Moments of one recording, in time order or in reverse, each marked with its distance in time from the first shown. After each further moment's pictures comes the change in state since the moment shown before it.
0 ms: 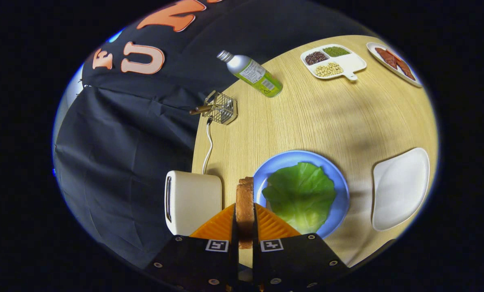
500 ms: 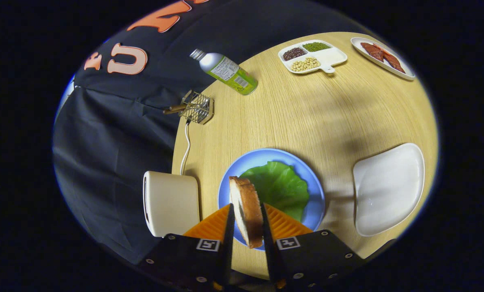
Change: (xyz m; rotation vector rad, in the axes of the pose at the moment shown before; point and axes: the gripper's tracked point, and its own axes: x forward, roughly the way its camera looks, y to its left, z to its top) arm 0.007 -0.048 0.004 -0.004 -0.017 -0.114
